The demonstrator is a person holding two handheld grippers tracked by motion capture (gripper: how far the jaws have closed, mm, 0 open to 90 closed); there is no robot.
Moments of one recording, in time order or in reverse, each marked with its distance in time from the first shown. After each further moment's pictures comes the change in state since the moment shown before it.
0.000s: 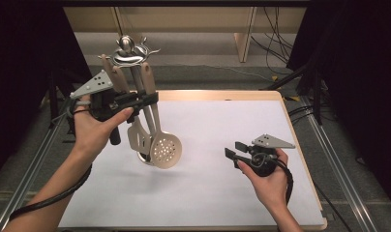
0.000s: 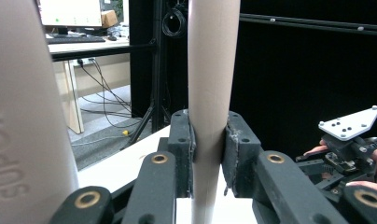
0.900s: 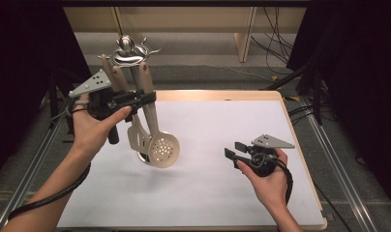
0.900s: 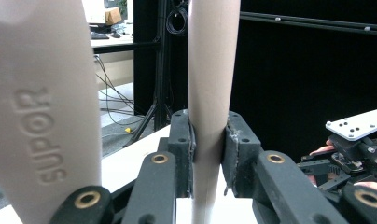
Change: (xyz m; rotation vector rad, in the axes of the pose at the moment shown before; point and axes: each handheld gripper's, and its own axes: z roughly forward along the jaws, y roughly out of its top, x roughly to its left) left arm 0.007 -0.001 -0.001 0.008 0.011 -0.012; right arm -0.002 0.000 0.001 -0.005 -0.007 -0.023
